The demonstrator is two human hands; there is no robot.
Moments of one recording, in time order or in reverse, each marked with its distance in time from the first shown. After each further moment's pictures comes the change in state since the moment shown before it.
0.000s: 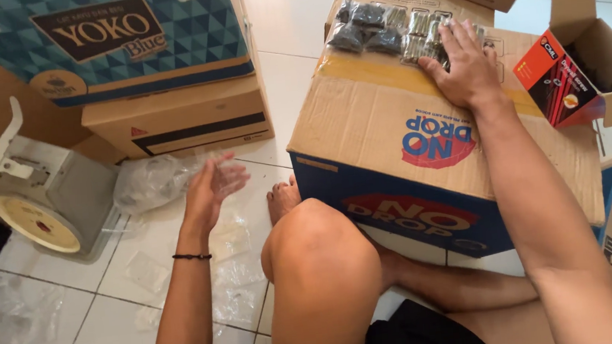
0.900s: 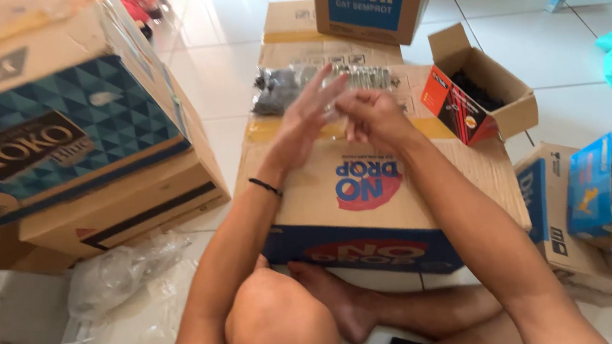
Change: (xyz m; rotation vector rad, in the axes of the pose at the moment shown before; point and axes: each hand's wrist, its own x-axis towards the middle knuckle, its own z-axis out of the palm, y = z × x) left_hand 0.108 0.085 0.319 -0.346 -1.098 0.402; right_hand 0.018 0.037 0.053 1.650 0.035 -0.190
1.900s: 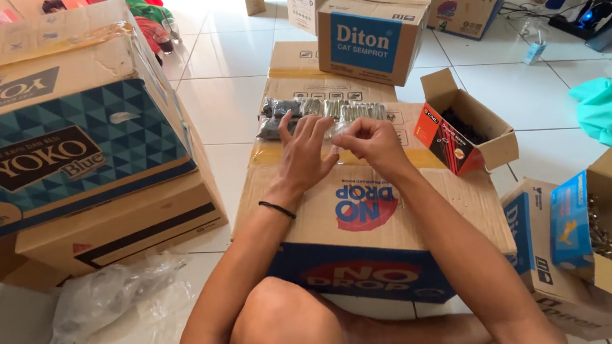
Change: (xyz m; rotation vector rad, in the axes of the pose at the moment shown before) left_hand -0.003 -0.024 -0.015 1.662 0.309 0.566; right_hand -0.033 -0.057 0.061 -0.508 0.117 -0.219
